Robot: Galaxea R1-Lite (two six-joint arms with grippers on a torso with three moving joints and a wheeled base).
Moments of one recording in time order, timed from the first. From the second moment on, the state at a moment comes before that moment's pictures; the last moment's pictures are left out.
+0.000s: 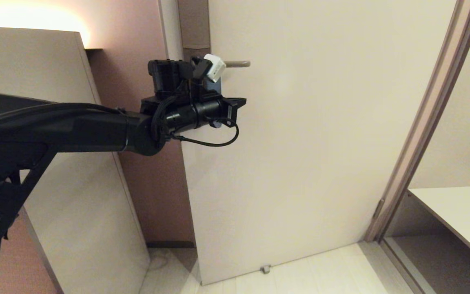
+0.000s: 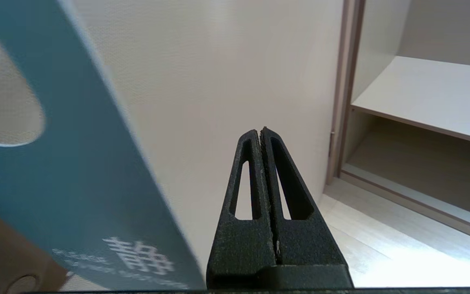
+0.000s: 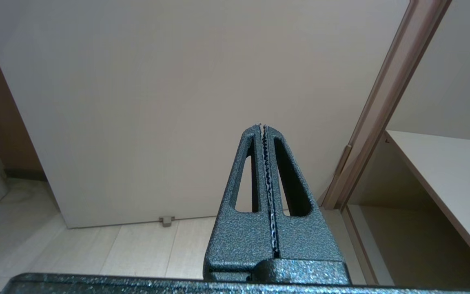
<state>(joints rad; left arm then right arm) -0.48 2.14 -1.68 -0.43 -0.36 0.10 0.01 0.00 0.00 0.00 0.01 -0.07</state>
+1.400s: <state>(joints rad) -0.37 2.01 -1.53 -0.43 -0.18 0.15 0.01 0.00 0.00 0.00 0.01 -0.07</state>
